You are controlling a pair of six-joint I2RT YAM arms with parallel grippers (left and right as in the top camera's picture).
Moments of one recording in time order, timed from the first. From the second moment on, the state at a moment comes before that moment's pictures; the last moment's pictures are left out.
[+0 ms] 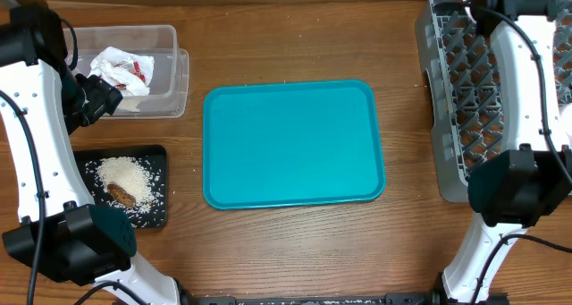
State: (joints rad) left arm 0.33 1.87 2.05 -1.69 -0.16 -0.64; right arm -0.06 2.11 2.19 -0.95 0.80 0.51
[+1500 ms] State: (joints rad) left arm 0.33 1.87 2.05 -1.69 -0.16 -0.64; right arm 0.08 1.47 1.93 -1.23 0.44 0.60
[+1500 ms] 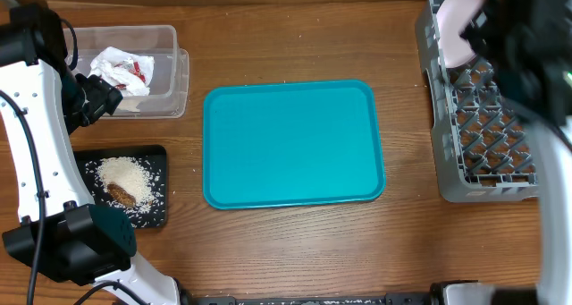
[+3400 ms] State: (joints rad) left arm 0.33 1.87 2.05 -1.69 -0.16 -0.64; right arm 0.13 0.50 0.85 -0.80 0.10 0.51
